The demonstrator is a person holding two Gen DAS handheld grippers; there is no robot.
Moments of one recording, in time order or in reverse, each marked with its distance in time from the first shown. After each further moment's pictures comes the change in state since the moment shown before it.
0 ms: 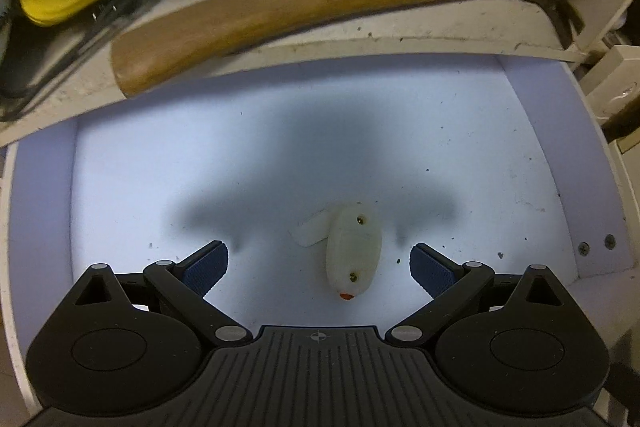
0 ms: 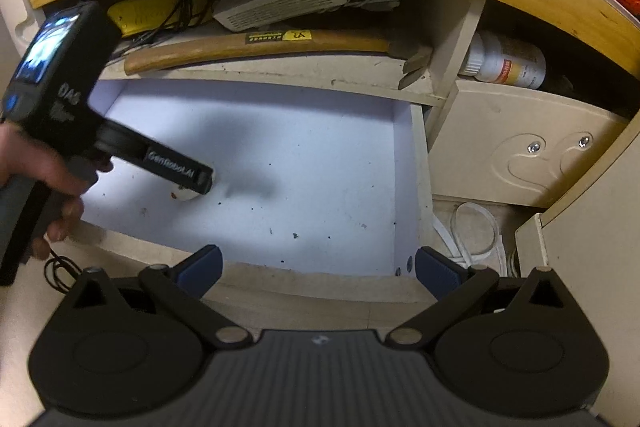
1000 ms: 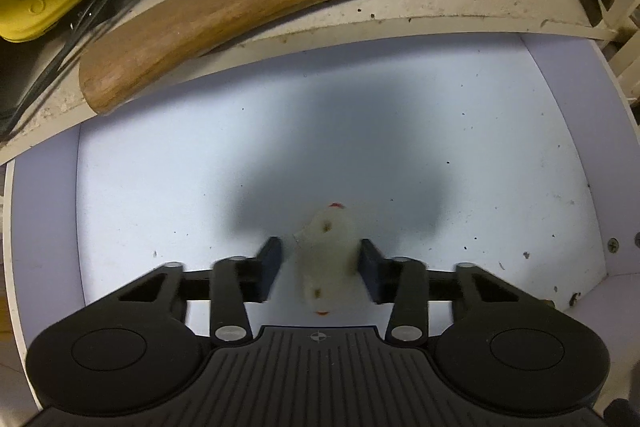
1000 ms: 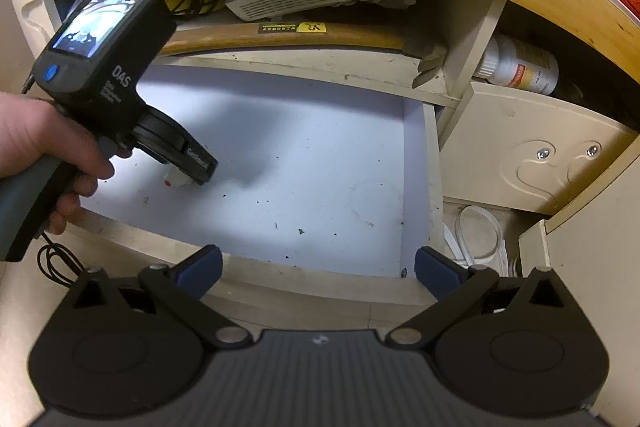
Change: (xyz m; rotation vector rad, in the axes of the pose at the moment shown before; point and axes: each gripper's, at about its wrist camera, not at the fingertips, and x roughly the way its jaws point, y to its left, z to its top) left arm 0.015 -0.011 -0.001 0.039 0.057 0.086; right arm 0.005 0.006 0.001 -0.028 0.015 0.008
